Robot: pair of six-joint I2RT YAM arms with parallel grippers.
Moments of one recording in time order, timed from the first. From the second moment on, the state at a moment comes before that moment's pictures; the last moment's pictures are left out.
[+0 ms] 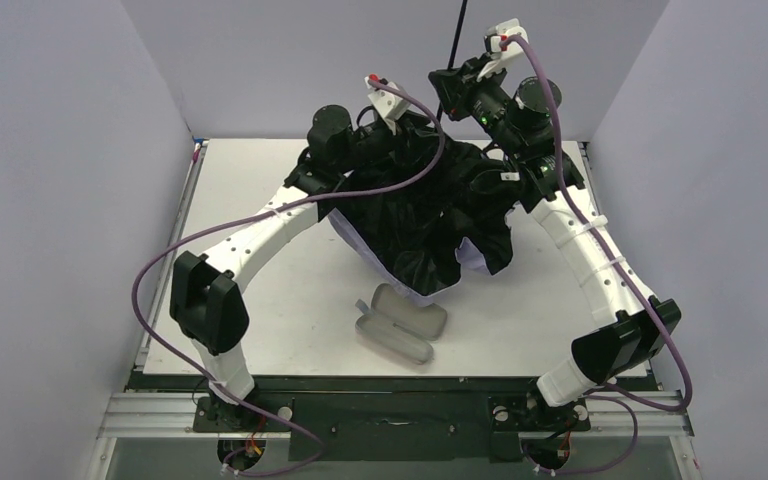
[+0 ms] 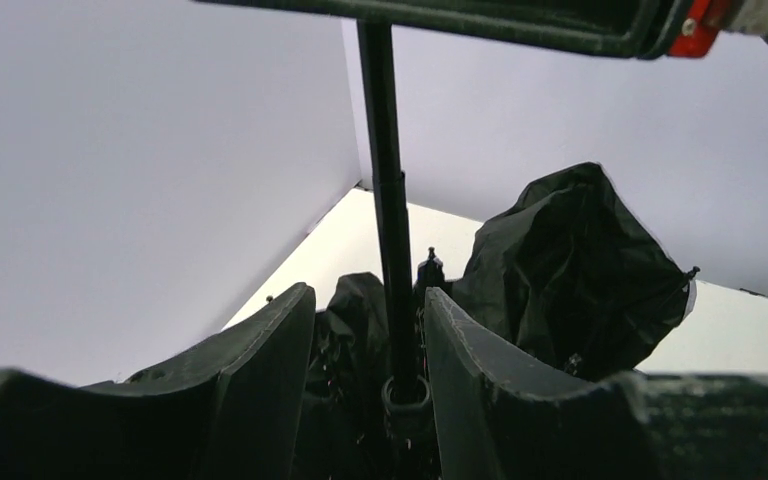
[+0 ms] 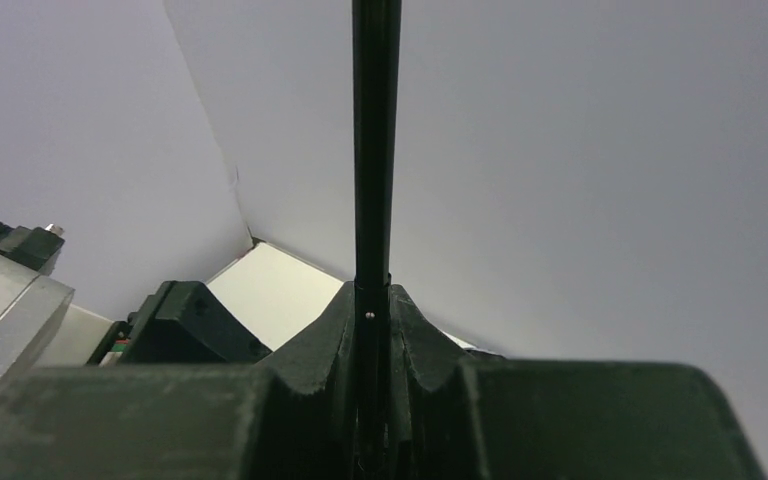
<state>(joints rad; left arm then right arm) -0.59 1.77 1.65 0.30 0.49 -0.03 0.41 1.54 1.74 0.00 -0.20 0.12</state>
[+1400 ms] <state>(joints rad) -0.55 1.92 1.76 0.07 0.43 0.13 0.41 1.62 1.85 -0.18 -0.21 0.12</state>
